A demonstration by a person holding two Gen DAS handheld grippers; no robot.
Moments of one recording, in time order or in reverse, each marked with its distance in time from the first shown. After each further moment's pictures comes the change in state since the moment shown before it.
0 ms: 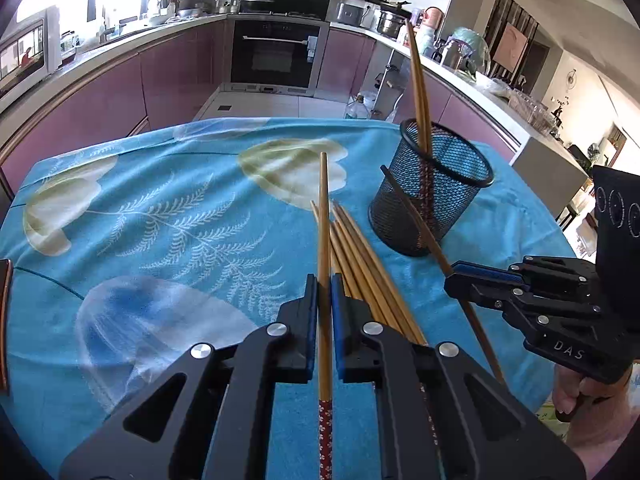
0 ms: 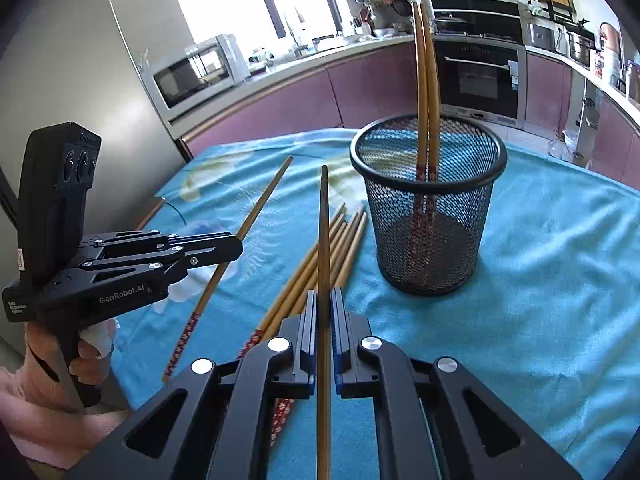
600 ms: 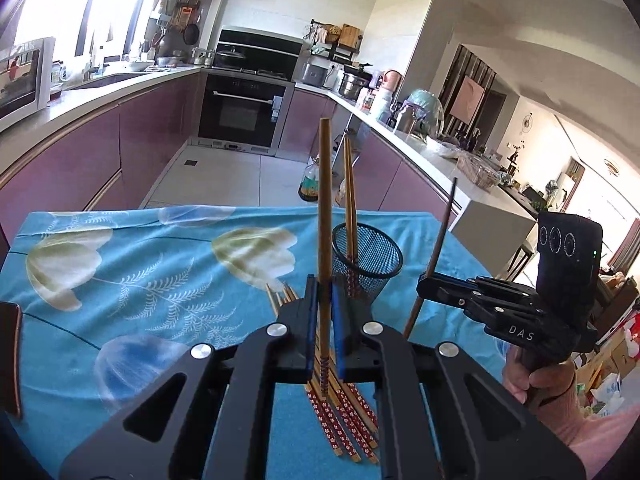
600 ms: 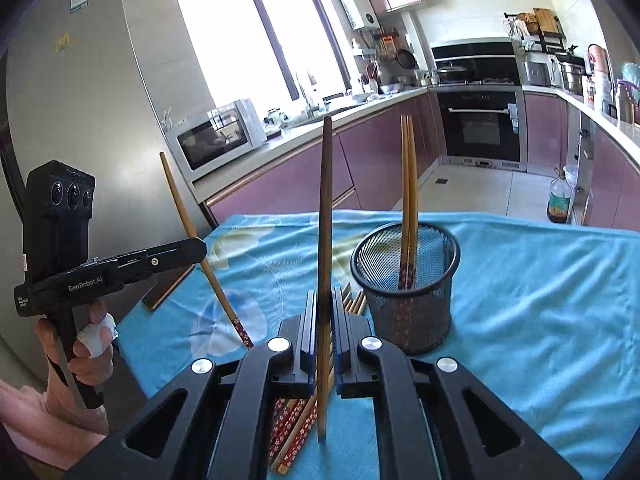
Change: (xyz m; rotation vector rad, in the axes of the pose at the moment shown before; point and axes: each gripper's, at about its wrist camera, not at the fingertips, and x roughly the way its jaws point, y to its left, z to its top) left arm -0.095 -0.013 0.034 0.000 -0.225 -0.148; right arm -0.064 -0.006 0.029 0.003 -0.215 0.041
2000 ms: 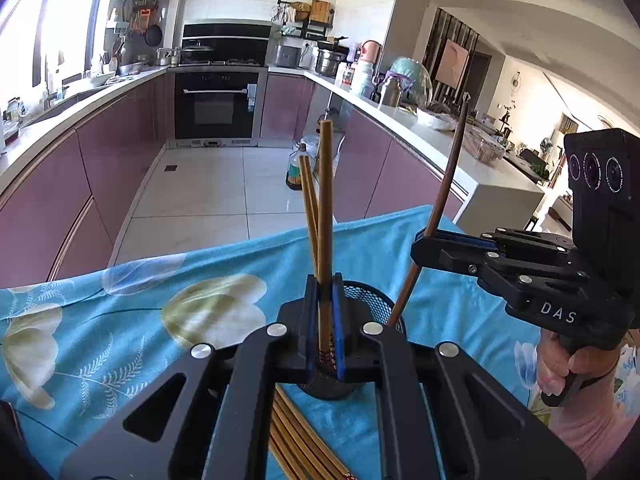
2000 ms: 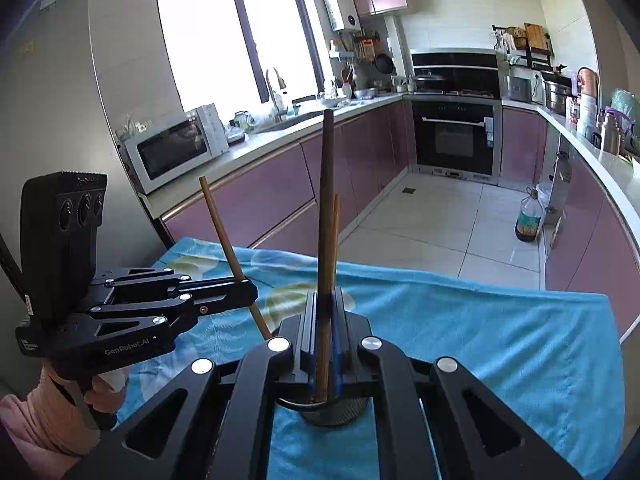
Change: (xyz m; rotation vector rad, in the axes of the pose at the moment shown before) left arm 0.123 -0.040 0.073 0.133 0.114 -0.021; right arm 0.023 -0.049 0.077 -0.038 0.049 -0.121
